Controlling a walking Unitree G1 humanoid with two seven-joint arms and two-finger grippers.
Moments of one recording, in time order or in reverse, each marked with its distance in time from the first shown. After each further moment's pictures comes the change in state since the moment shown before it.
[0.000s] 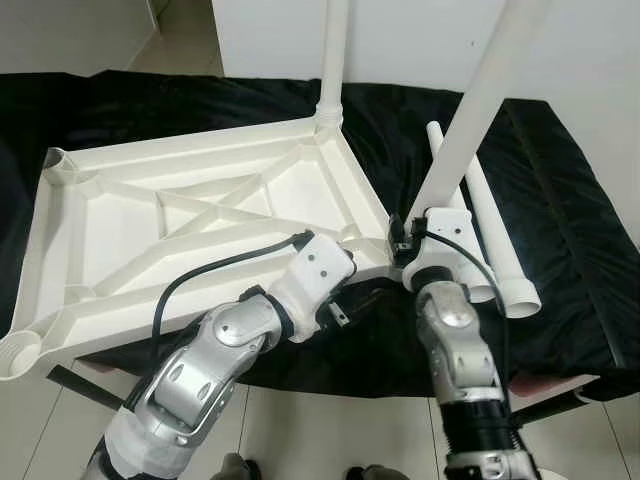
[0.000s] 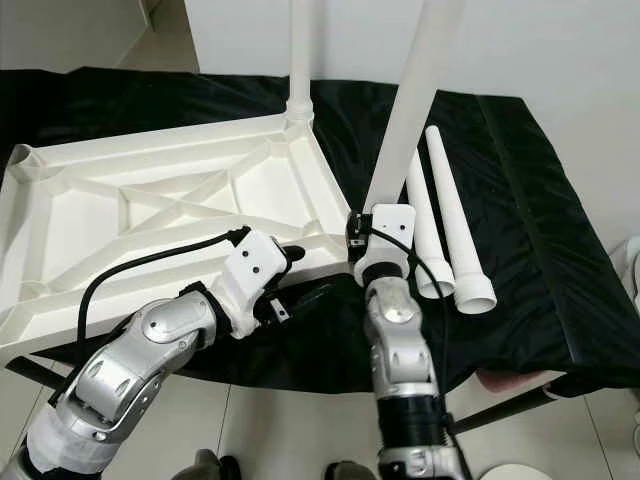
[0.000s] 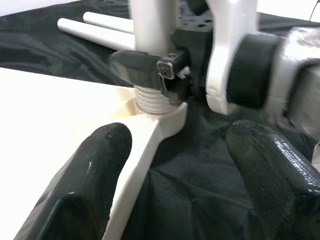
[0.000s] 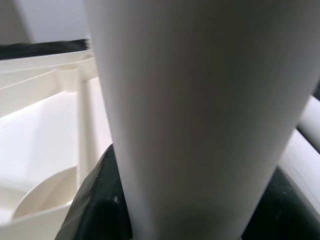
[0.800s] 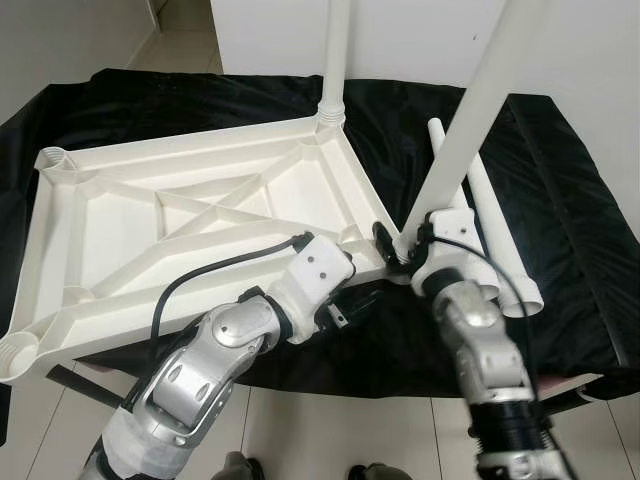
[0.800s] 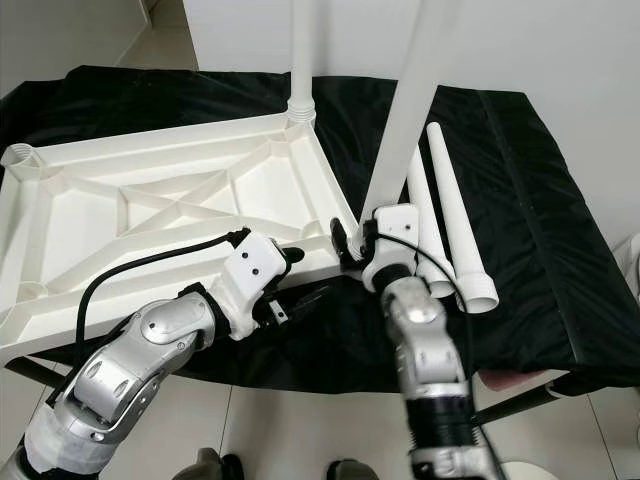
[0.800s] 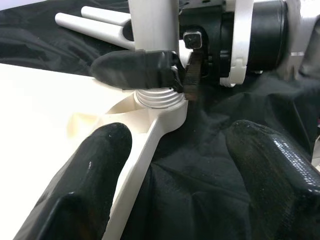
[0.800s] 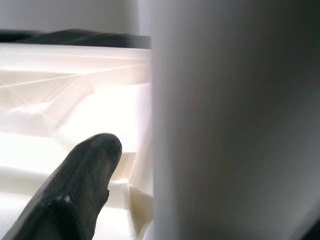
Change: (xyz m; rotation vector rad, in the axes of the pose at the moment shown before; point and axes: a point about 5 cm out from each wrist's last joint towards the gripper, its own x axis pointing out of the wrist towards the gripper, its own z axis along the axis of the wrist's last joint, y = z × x) left arm -0.003 0.003 -0.002 0.008 0.012 0.000; right arm 0.017 -0.024 0.017 -0.124 -0.058 0.534
